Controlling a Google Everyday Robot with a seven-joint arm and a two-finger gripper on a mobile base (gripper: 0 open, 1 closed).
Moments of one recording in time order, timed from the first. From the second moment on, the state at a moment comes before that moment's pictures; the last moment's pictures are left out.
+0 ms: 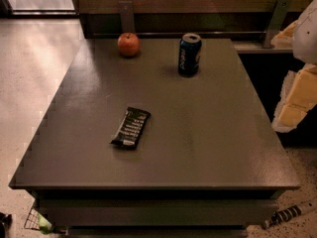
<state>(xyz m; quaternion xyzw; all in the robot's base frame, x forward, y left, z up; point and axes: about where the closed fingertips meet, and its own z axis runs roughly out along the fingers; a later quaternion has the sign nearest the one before) 0.438 -0.216 0.979 -0.60 0.78 -0.04 0.16</state>
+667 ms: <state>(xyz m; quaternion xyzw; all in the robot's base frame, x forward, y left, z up) 0.468 -0.226 0.981 -0.58 0.79 -0.03 0.22</state>
